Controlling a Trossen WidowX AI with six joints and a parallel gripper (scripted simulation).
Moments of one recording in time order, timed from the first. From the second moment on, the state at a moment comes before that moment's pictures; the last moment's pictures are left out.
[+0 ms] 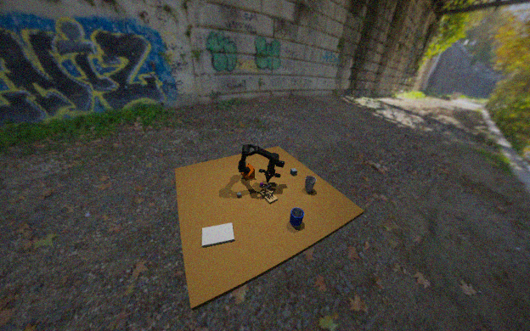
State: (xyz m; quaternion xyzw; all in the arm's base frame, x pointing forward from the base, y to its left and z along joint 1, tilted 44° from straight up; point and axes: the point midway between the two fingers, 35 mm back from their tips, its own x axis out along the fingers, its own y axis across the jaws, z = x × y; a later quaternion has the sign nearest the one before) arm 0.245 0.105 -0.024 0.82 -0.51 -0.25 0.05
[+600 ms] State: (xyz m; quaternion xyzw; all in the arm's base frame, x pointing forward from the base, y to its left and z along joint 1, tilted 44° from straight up) arm 0.246 0.083 -0.044 0.82 -0.51 -0.25 0.06
